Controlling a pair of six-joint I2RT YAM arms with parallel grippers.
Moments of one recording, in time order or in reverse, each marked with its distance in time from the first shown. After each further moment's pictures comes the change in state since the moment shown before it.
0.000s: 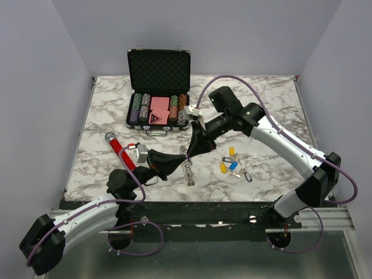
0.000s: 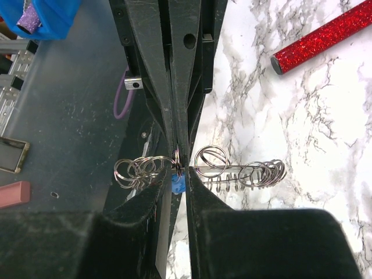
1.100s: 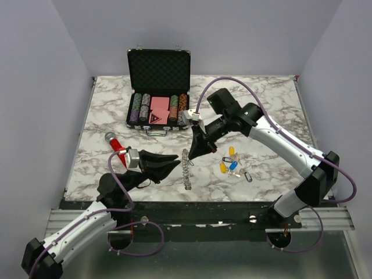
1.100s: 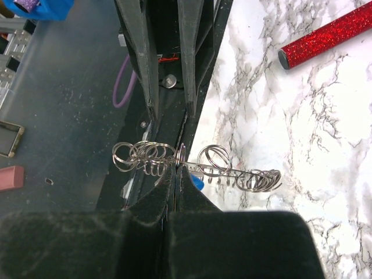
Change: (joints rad) left arm 0.061 -0.238 0.006 -0.229 0.055 0.035; right arm 0.010 0.013 0.003 -0.061 0.000 -0.096
